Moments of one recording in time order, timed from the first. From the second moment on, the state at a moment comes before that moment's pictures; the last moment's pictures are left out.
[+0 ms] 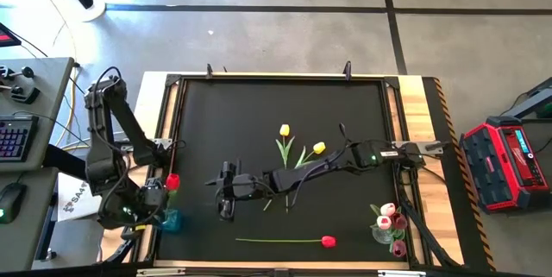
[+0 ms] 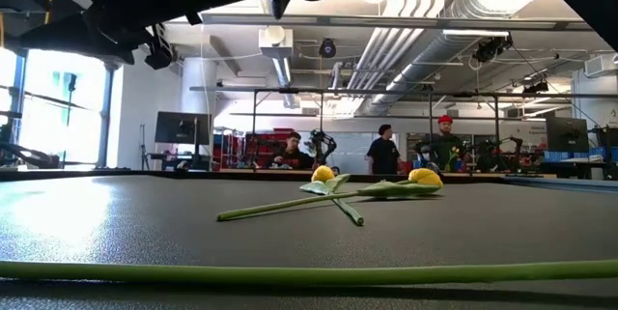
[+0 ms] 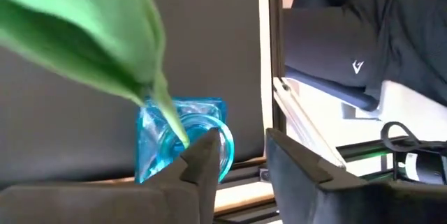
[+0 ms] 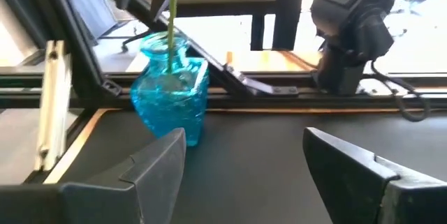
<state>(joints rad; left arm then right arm) -1.27 1.02 0.92 -0.95 -0.21 -1.24 0.26 2.51 2.05 0.20 0.18 0.08</state>
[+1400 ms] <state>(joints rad) -1.34 1.12 0.91 -1.03 -0.22 -1.28 0.40 2.38 2.05 -0.33 0.68 0.55</state>
